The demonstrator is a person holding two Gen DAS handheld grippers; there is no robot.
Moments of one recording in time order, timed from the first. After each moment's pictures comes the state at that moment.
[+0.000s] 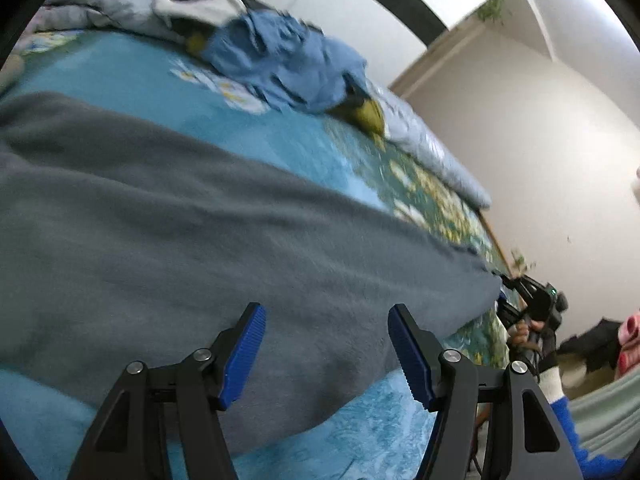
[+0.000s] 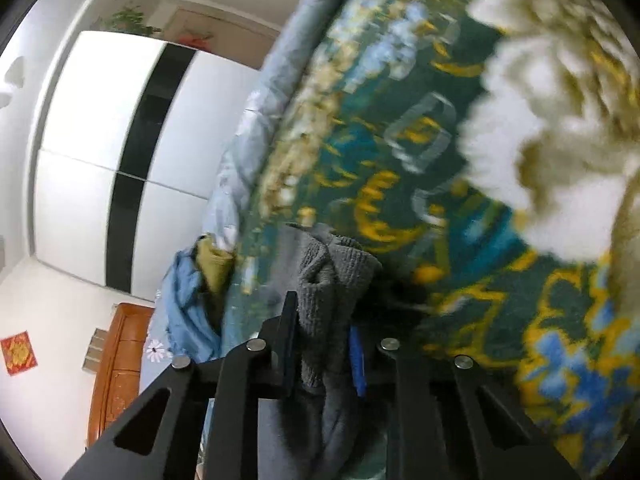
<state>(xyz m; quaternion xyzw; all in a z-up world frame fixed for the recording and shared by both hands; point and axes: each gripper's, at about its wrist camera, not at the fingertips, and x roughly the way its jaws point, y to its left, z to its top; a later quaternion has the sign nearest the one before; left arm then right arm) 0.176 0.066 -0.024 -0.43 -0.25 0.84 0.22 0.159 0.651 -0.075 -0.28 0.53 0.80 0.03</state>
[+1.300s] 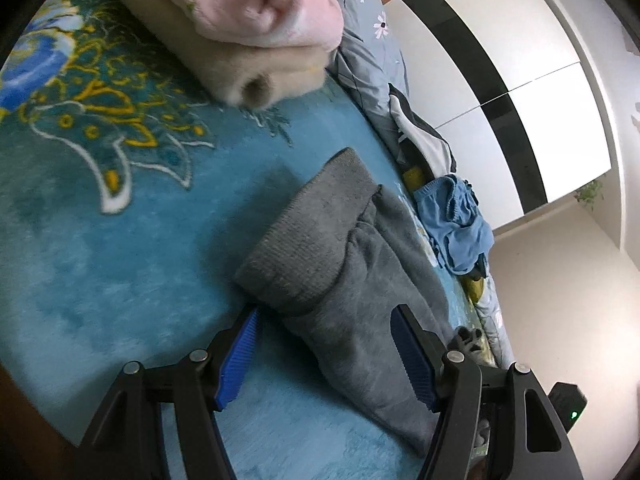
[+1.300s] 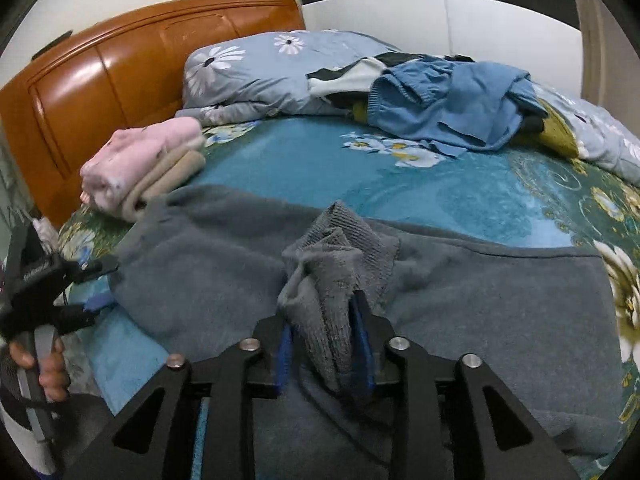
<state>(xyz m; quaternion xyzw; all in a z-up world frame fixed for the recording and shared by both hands) 0.225 -0.172 -0.073 -0.35 -0.46 0.82 0.01 0.163 0.150 -0.043 -0.39 -0.02 0.88 -0.27</state>
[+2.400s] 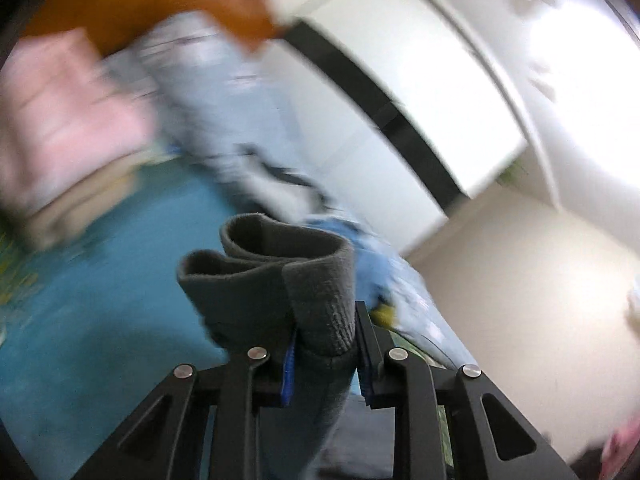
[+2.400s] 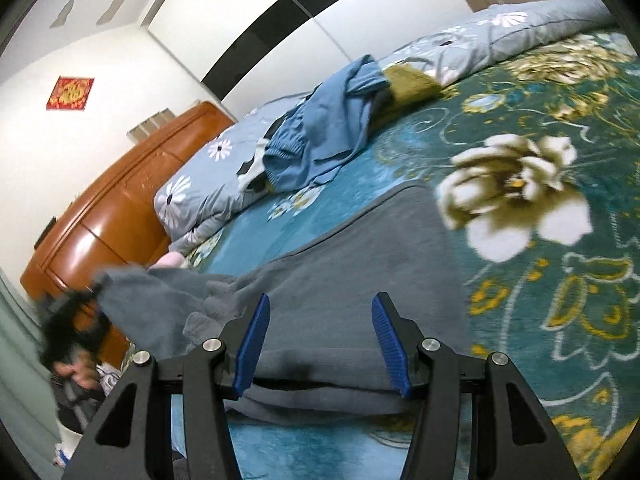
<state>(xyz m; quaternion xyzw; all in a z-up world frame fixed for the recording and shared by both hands) 0.181 -0.077 0.079 -0.21 -0.36 0.90 0.14 0.181 0.365 -0.052 -0.34 0.27 0.88 -0.21</state>
